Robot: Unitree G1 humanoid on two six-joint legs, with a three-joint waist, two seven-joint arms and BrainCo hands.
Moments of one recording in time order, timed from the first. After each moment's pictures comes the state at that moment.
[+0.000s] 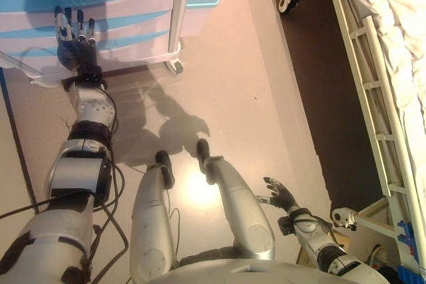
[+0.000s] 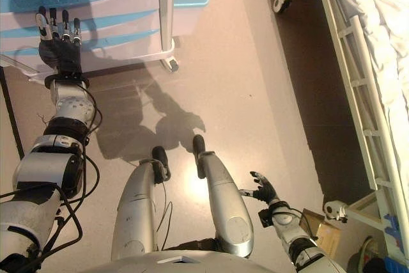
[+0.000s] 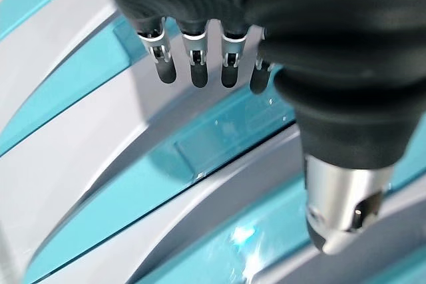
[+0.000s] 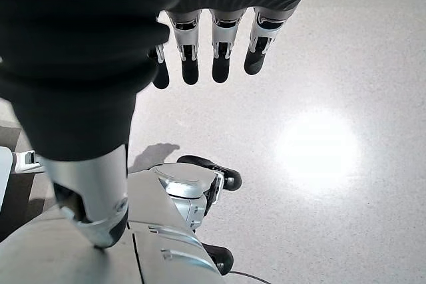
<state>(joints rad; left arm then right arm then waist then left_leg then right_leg) -0.97 0.56 -0.01 1.06 -1.48 -0.41 -0.31 -0.13 -0.29 0.40 1.07 0.15 -0.39 -0.01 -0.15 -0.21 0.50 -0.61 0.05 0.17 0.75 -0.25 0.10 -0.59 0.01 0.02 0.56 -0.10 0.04</state>
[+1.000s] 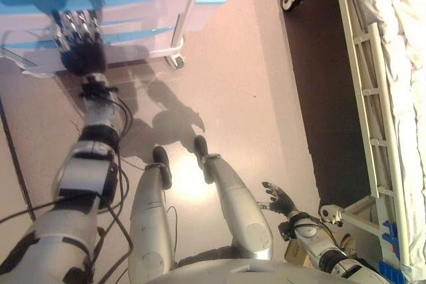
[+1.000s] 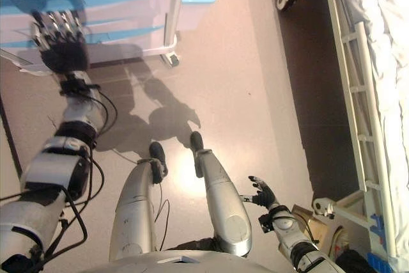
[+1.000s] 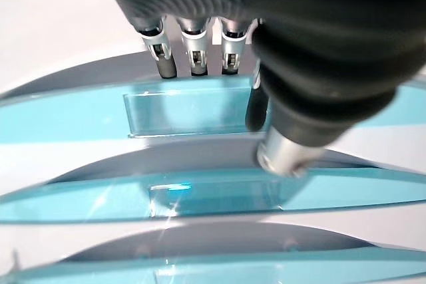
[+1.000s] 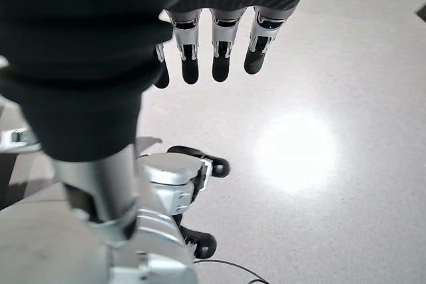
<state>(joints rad) -0.80 0.44 -0.08 0.95 -1.98 -0.29 -0.88 -0.11 -0.31 0.46 1.05 0.15 -0.37 0.00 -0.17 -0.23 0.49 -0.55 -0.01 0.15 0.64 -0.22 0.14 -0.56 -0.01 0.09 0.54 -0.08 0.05</state>
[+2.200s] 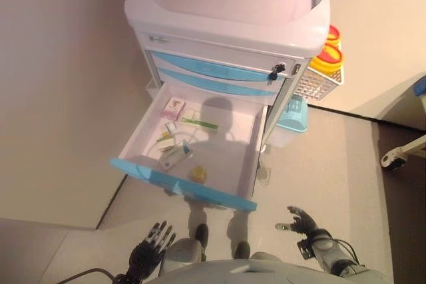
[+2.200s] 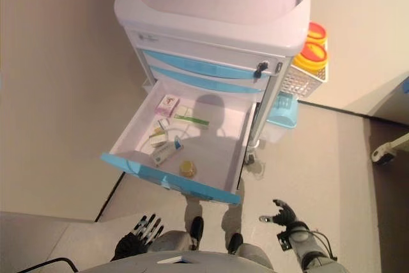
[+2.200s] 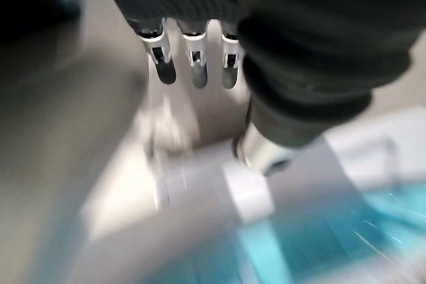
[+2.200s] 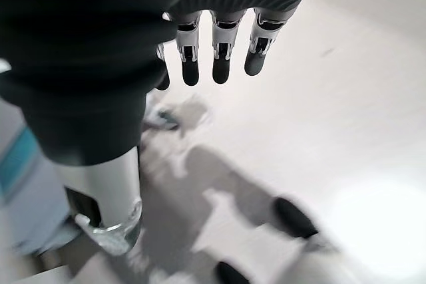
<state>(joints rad) 0.09 0.22 0.08 1.29 -0.91 -0.10 -0.50 -0.07 -0.30 0.16 1.31 -0.12 -0.23 -0.10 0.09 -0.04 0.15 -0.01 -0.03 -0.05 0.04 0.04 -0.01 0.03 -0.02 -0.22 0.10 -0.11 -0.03</state>
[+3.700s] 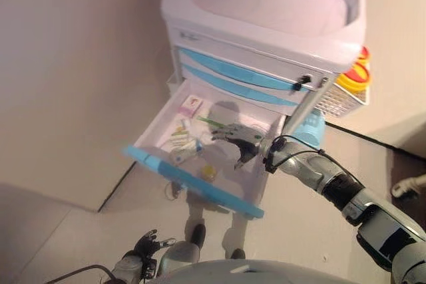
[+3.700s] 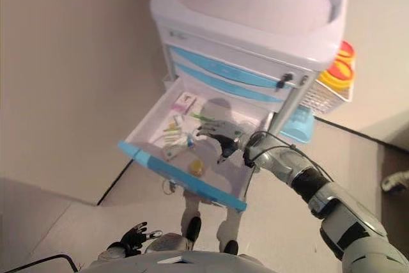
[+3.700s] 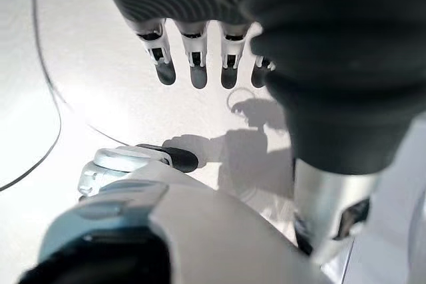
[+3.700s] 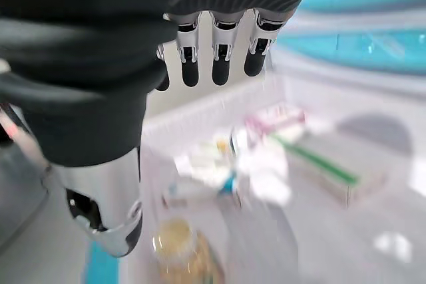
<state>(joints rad) 0.01 0.24 -0.20 1.19 -0.20 -0.12 -0.03 -0.56 -0.56 0.77 0.46 -0.69 -0.35 0.03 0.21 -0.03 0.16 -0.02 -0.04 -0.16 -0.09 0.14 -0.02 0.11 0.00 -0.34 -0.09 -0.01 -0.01</state>
